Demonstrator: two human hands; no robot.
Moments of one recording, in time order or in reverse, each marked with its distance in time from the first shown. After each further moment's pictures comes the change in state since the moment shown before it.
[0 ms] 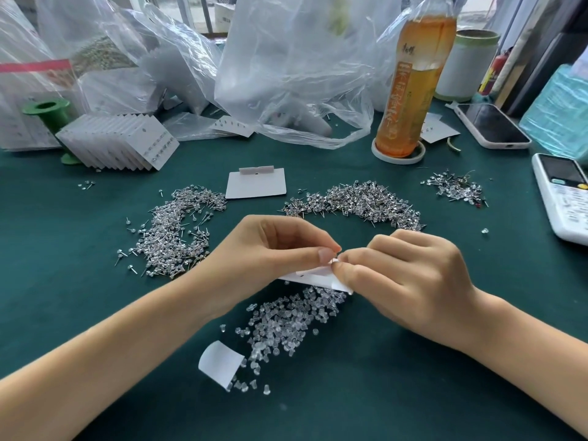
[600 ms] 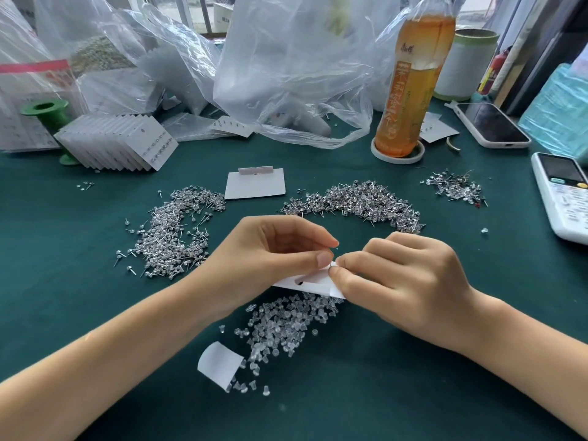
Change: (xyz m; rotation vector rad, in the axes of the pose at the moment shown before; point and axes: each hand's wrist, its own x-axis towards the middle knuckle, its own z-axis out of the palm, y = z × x) left_hand 0.000 -0.005 0.001 -0.020 0.043 0.007; right_hand -0.002 -0.001 -0.001 -0.039 -0.047 -0.040
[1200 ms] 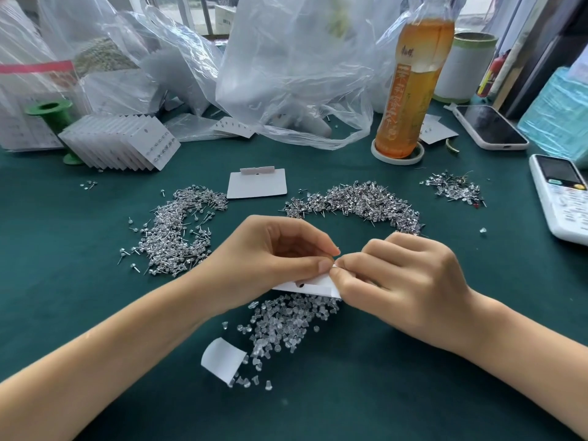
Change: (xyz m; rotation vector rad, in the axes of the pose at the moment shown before) left_hand -0.002 0.001 -0.004 0.085 -0.087 0.038; right_hand 0.001 -0.004 -0.002 -0.037 0.020 -0.011
